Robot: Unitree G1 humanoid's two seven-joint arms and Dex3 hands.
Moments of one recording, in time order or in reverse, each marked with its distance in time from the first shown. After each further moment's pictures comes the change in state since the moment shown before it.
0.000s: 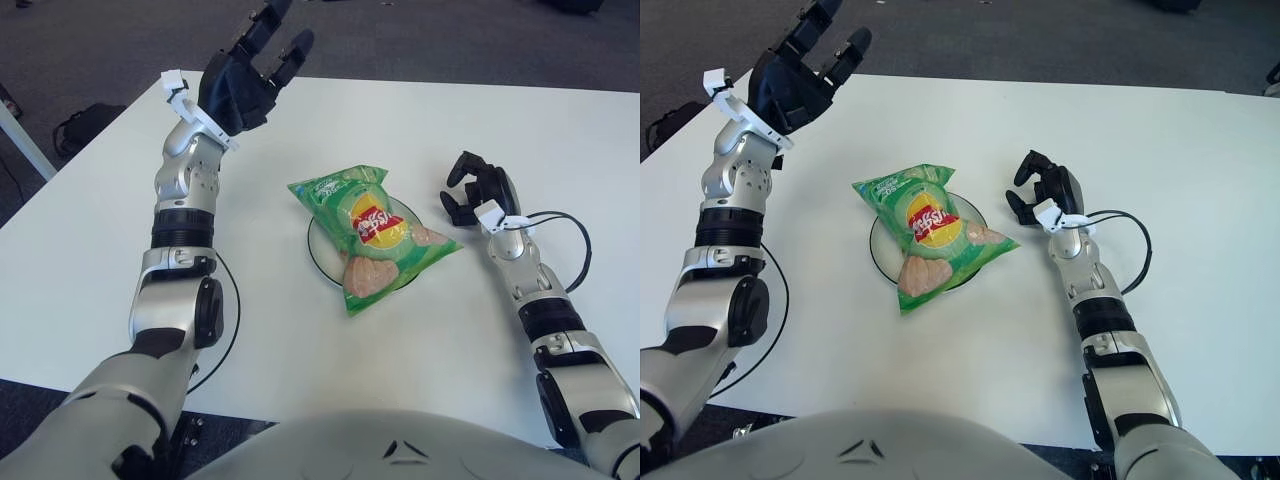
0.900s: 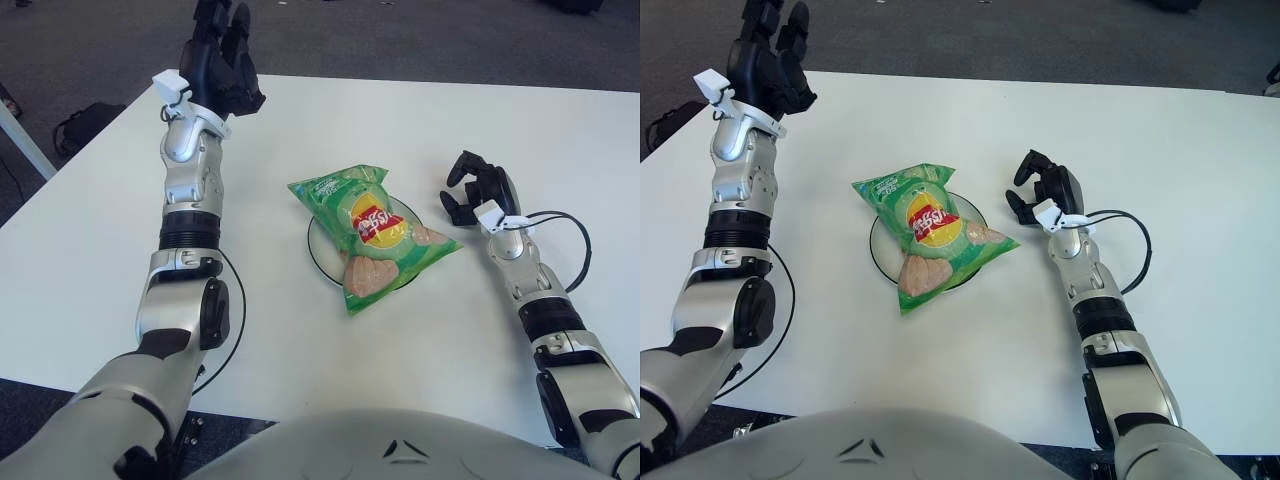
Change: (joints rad) left arm 0.041 -0.055 -0.018 0.016 0.427 -0.425 0.575; right arm 0.000 -0.001 0.002 0.001 -0.001 0.000 -0.003
